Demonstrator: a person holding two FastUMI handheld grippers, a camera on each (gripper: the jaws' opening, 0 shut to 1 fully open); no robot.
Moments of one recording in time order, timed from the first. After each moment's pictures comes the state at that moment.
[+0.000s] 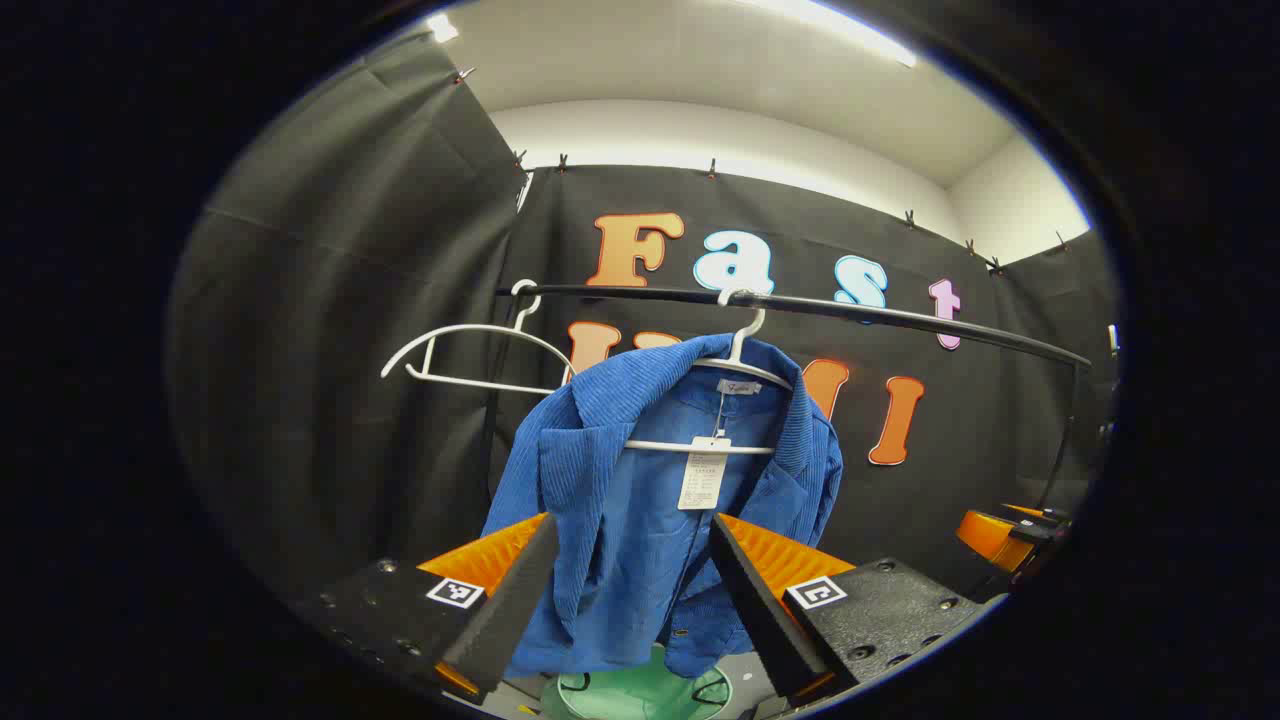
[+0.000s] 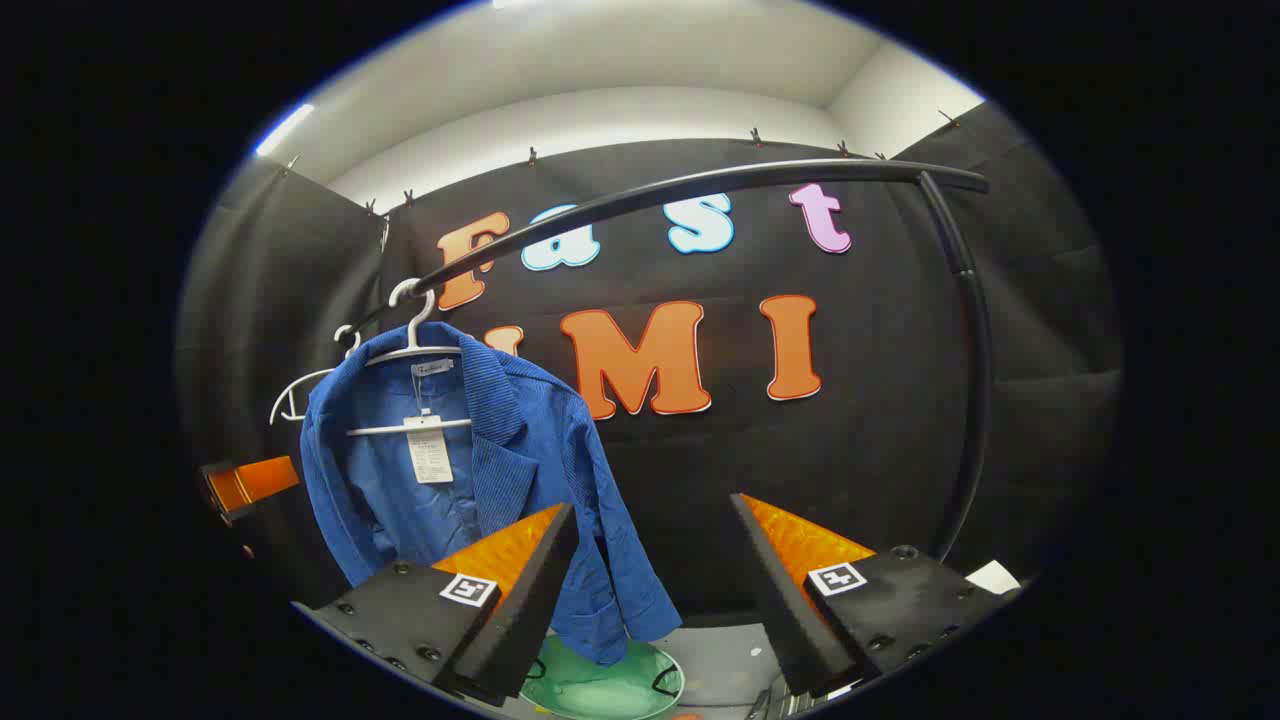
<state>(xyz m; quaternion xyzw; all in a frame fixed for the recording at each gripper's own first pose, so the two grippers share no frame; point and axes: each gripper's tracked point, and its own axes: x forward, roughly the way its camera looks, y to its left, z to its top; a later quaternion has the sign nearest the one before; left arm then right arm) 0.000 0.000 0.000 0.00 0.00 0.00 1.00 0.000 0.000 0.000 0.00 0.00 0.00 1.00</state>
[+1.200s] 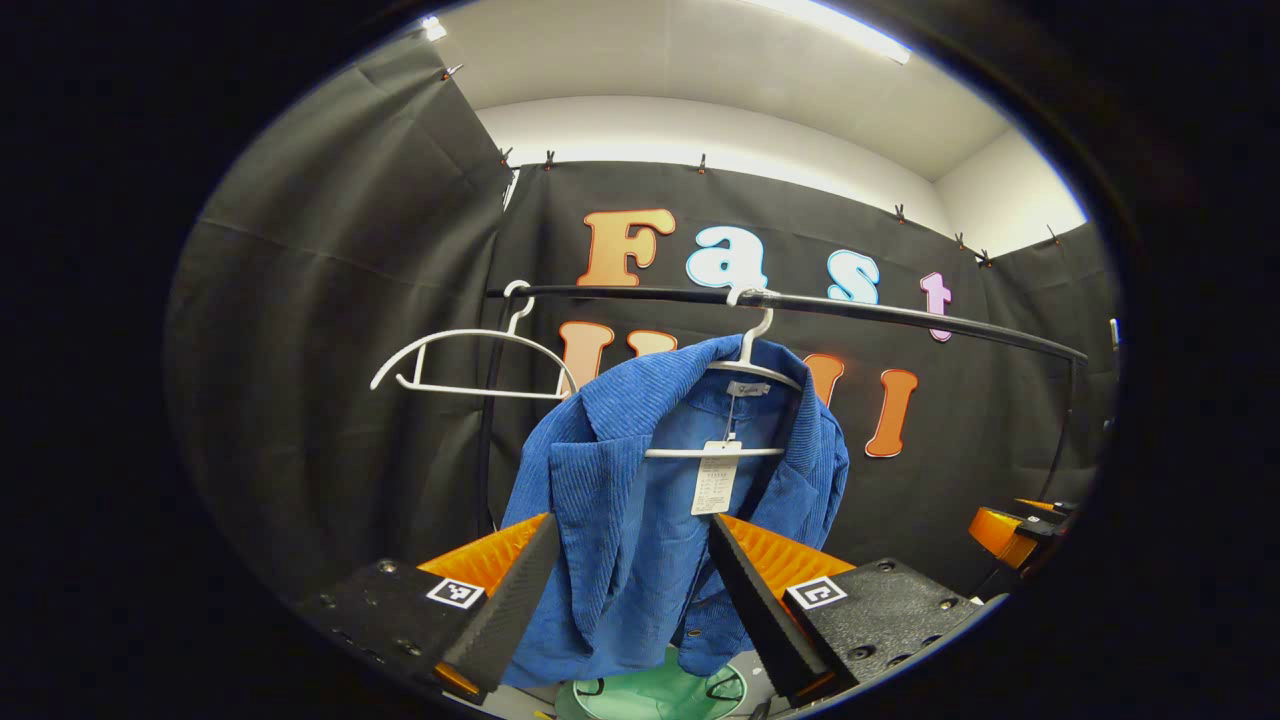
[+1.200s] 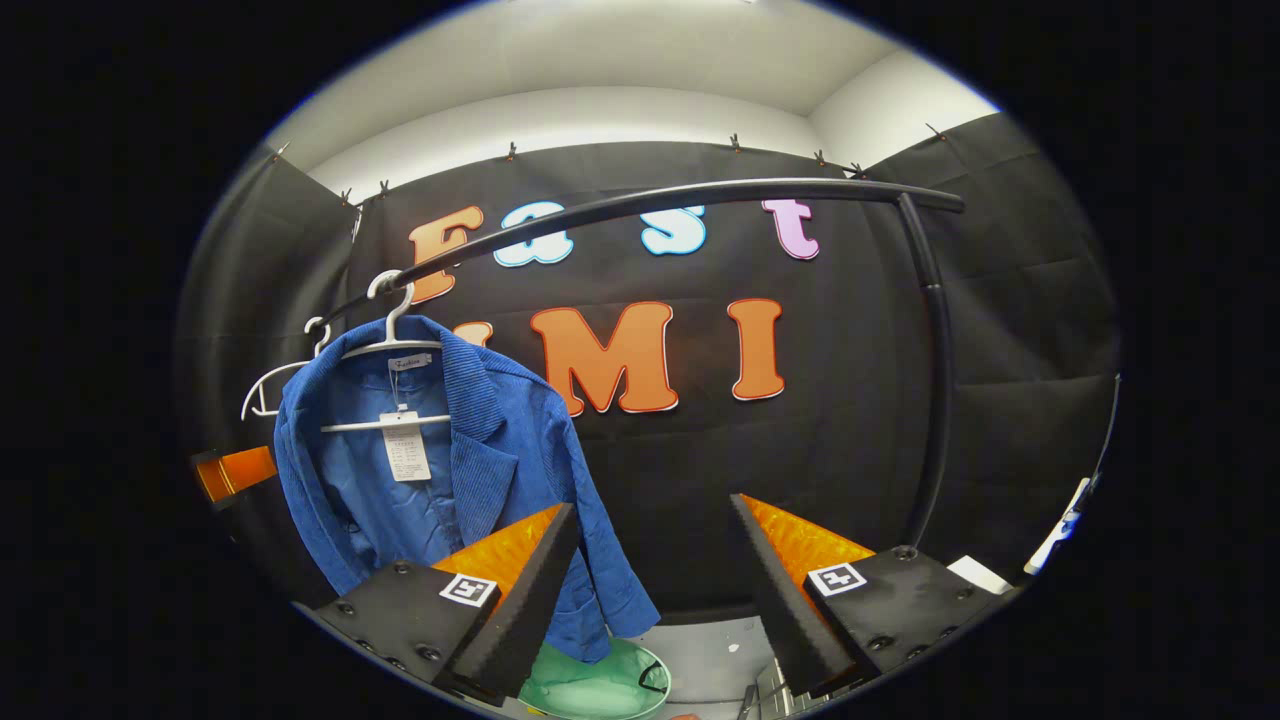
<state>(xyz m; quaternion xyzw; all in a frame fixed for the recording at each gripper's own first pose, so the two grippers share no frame) 0.017 0.023 0.000 0.01 0.01 -0.02 1.00 -0.007 0.017 -0.006 -0.01 0.00 -0.05 1.00</state>
